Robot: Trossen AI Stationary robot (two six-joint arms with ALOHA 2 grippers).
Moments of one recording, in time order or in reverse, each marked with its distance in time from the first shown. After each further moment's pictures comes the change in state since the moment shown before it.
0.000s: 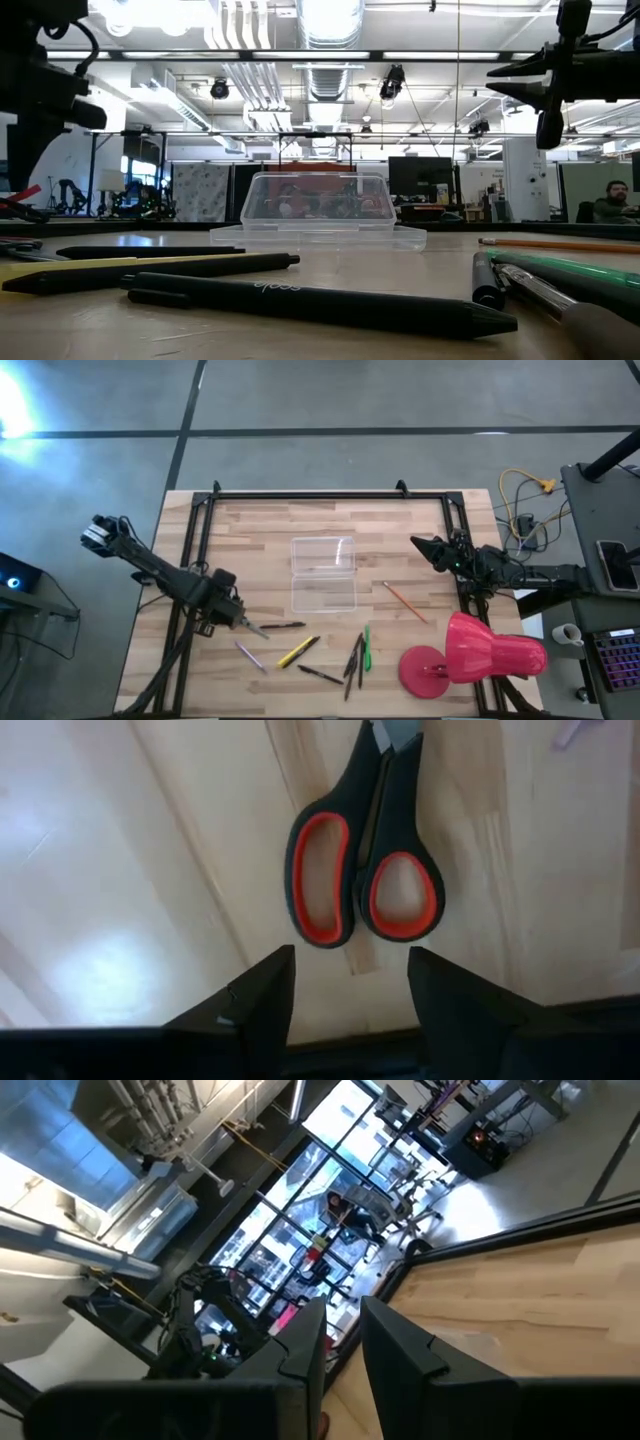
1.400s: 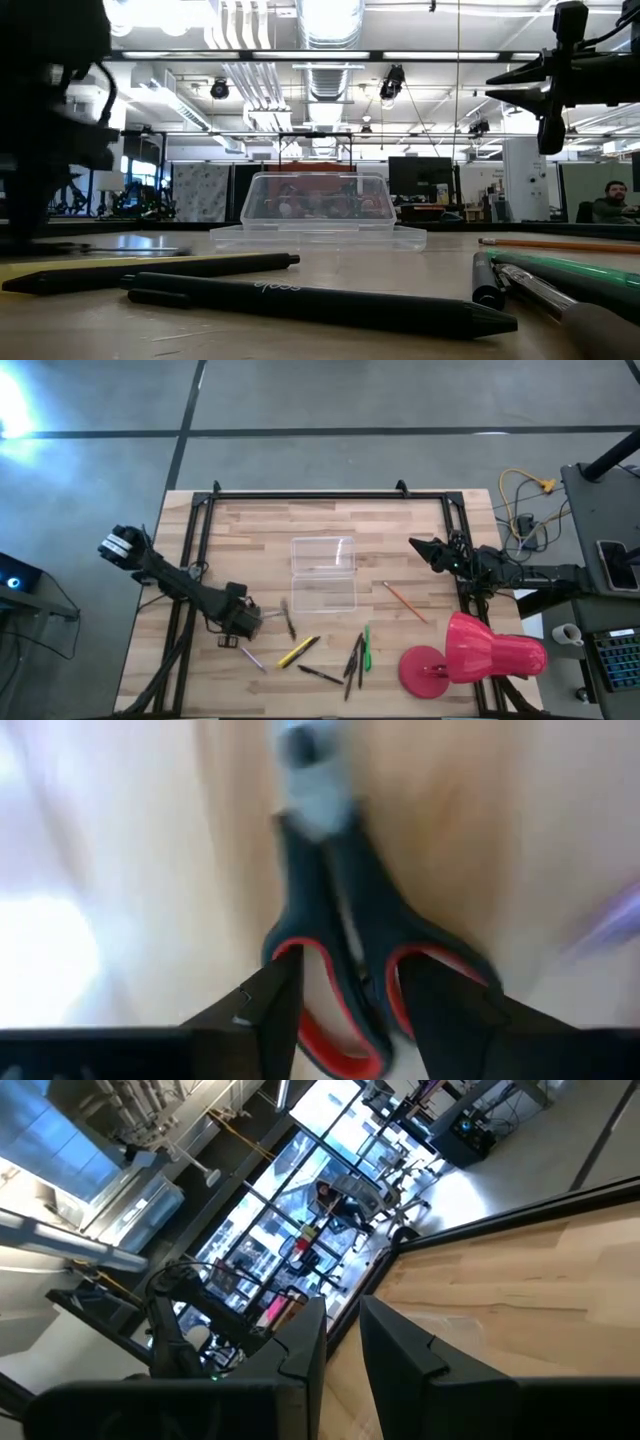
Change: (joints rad) left arm 0.000 0.252 -0.010 0.320 0.013 -0.222; right arm 0.000 0.000 0.000 -0.048 0.001 0.022
